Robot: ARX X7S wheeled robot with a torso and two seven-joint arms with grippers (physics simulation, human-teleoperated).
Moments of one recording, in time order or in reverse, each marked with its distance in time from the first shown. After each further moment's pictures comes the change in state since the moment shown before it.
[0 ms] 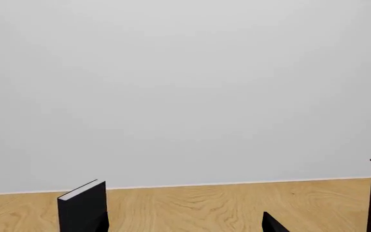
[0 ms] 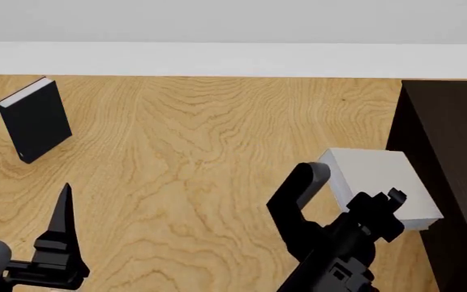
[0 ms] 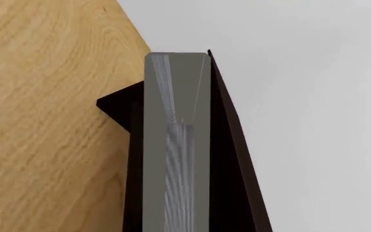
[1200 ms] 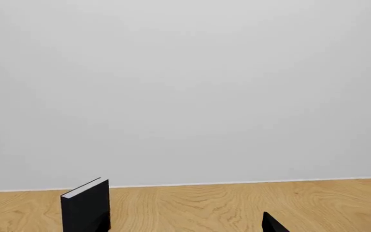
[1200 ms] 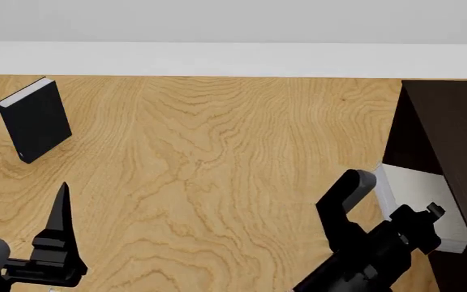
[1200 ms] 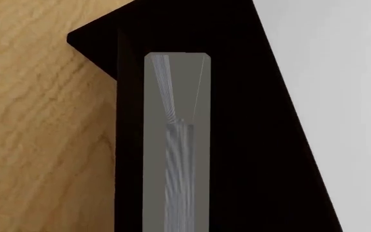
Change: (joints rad) left arm -0.005 -0.010 0.003 -0.023 -0.010 0.020 -0.009; right arm 0.021 -0.213 -0.045 0.802 -0.138 -0.399 -0.234
